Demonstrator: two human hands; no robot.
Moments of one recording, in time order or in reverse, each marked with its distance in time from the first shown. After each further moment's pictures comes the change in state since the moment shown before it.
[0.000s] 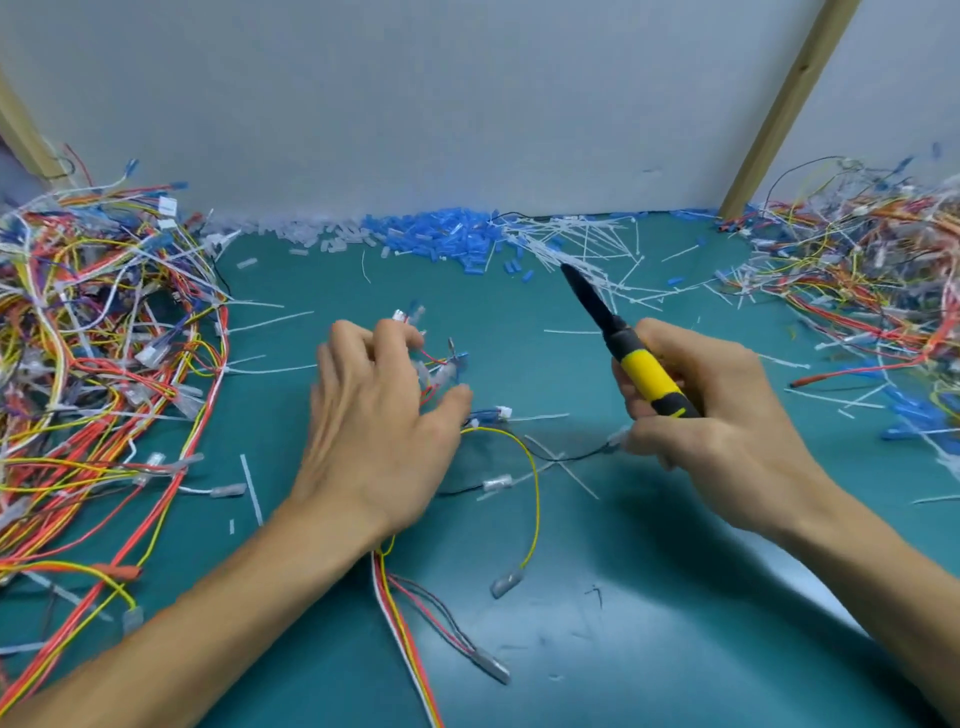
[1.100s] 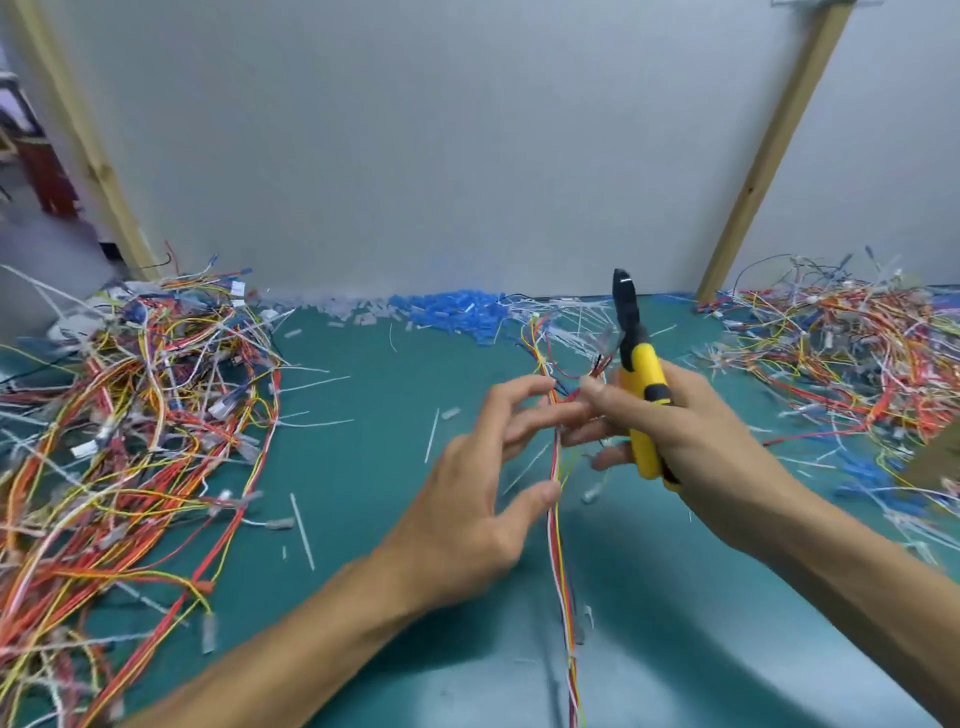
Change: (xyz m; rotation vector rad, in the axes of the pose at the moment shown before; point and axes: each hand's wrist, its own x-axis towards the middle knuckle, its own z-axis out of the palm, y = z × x) left_hand -0.025 0.024 0.004 -0.689 -0.250 0.499; right_hand 0.011 -0.037 -0.007 0.485 -0.036 0.234
